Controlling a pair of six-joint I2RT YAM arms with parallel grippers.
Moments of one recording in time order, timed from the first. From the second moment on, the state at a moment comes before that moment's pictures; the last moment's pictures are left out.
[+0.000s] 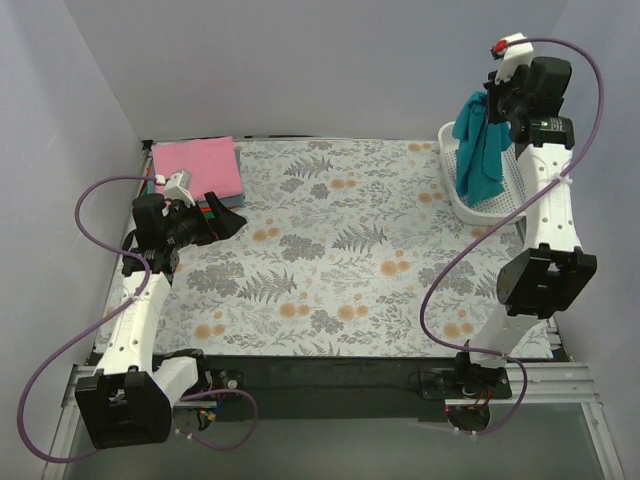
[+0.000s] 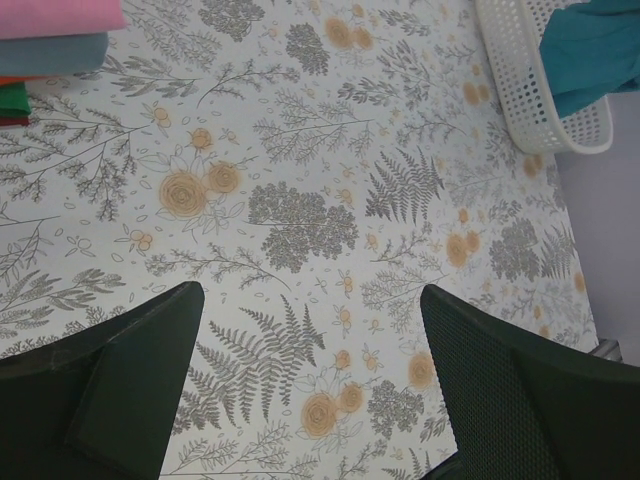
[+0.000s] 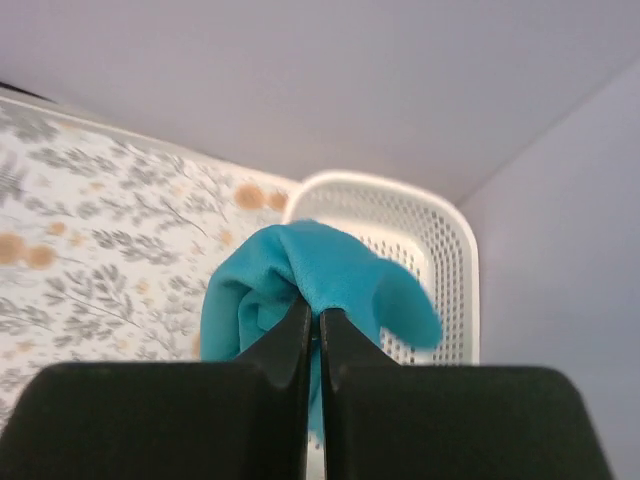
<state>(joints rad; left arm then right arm) 0.09 1.04 0.82 -0.27 0.58 -0.37 -0.12 1.78 1.92 -0.50 -0.22 -0.29</state>
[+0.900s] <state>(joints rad) 0.09 0.88 0.82 -0.10 0.91 -0.43 0.34 1.25 1.50 -0.51 -0.96 -0.30</state>
